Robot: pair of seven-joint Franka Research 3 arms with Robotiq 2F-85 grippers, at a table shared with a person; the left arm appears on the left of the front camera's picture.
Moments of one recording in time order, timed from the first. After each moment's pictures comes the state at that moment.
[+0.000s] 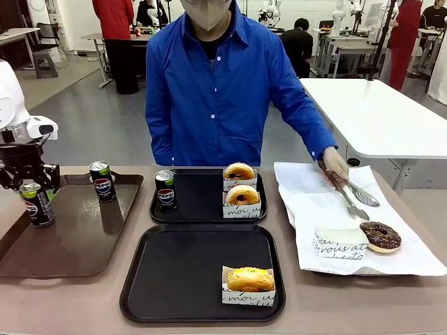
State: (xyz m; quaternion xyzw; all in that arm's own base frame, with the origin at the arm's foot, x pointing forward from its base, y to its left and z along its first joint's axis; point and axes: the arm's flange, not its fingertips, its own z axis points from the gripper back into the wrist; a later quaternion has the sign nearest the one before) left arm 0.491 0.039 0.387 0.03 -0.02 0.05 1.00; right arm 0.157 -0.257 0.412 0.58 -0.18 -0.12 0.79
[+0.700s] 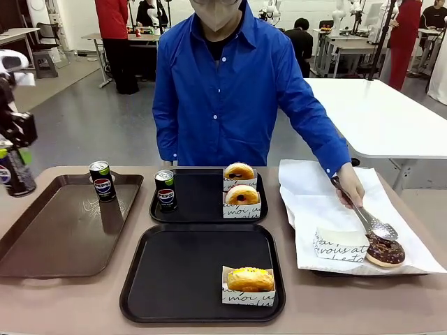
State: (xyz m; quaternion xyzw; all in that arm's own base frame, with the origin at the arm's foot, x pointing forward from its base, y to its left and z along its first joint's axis) left arm 0.383 -0.007 0.568 0.00 -0.02 0.03 1.00; right arm 0.158 -0.257 0.412 0.58 -0.18 -0.12 0.79
